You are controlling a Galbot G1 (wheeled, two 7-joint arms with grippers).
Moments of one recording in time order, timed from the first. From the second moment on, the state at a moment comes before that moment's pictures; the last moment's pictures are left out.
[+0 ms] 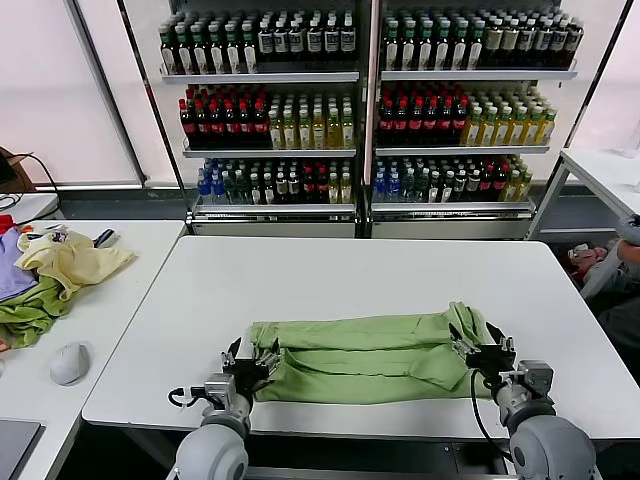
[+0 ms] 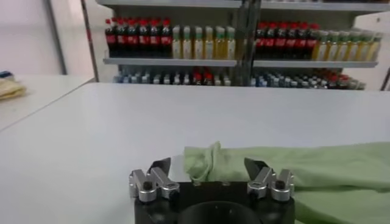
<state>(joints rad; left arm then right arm) 1.26 -1.32 -0.21 -1.93 -0.35 0.44 -0.41 -1.39 1.17 0.64 2.07 0.42 -0.48 0.07</state>
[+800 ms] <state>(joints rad) 1.27 -1.46 -0.22 -1.85 -0.30 0.43 -0.47 -1.48 1.18 0.71 2.17 0.46 -0.46 0.08</state>
